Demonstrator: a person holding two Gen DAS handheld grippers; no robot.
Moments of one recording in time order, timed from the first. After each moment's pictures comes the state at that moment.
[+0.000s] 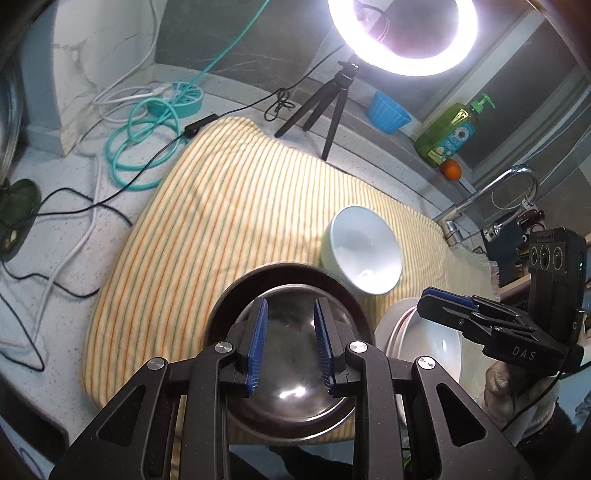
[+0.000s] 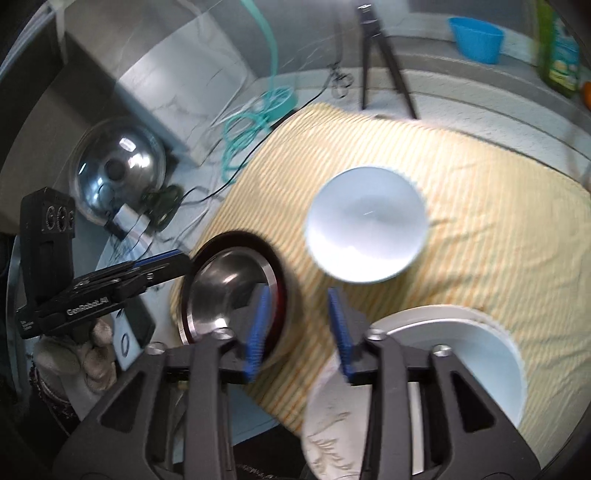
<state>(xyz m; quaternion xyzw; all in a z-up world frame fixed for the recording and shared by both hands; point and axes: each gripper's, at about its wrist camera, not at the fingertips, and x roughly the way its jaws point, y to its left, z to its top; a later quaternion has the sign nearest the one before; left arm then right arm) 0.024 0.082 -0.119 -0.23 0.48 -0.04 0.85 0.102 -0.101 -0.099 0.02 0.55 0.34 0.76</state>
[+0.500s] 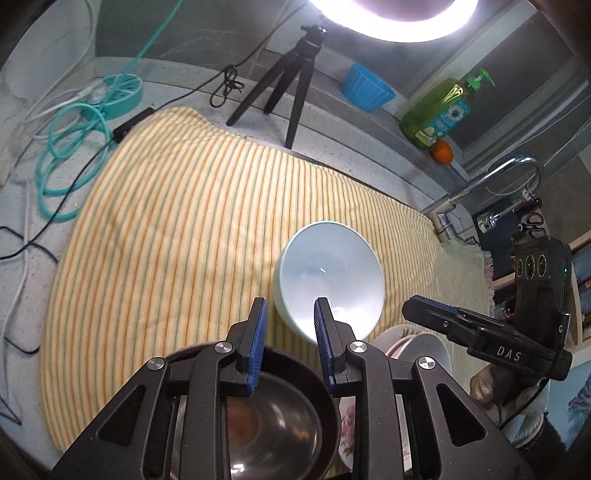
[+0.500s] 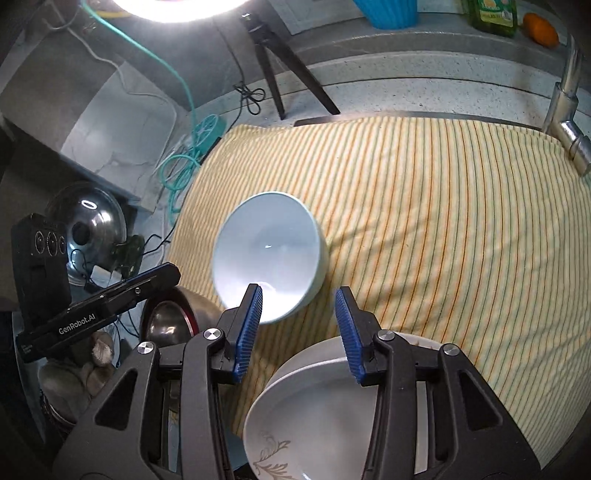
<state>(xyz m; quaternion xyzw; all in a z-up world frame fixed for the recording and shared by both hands) 0.103 0.045 -0.140 -0.21 0.52 -0.09 0.83 0.163 -0.154 -0.135 0.10 0.59 0.26 0.76</state>
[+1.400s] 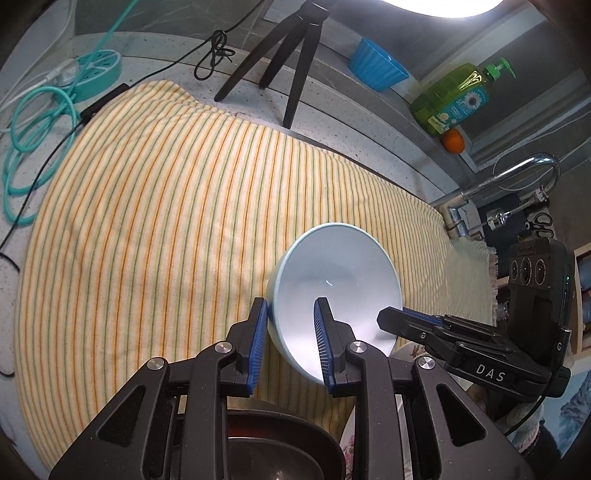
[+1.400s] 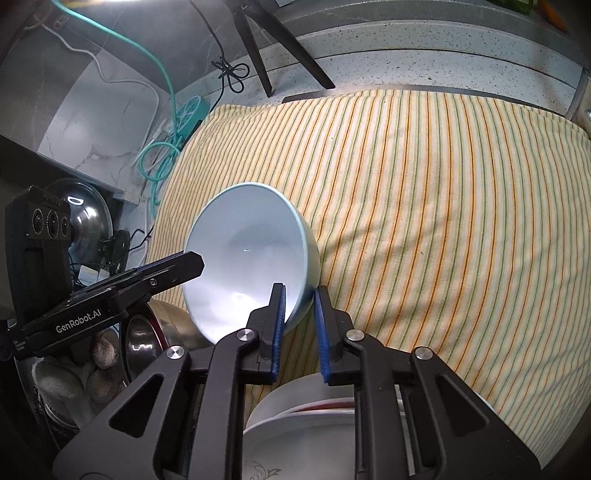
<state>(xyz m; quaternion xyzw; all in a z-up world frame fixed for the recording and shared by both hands) 0.135 0.038 -0.166 -0.22 0.55 -0.10 0.80 0.191 -0.137 -0.172 0.09 0.62 0.26 0.74</state>
